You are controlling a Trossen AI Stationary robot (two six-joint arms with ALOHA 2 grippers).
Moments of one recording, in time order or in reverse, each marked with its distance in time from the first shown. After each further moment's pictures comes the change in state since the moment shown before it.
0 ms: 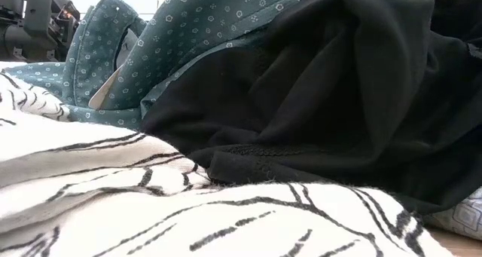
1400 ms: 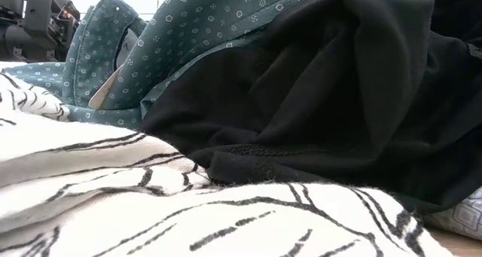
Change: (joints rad) left arm 0.000 0.000 0.000 0.000 0.000 0.000; right arm 0.000 0.000 0.000 0.706 0.025 0.128
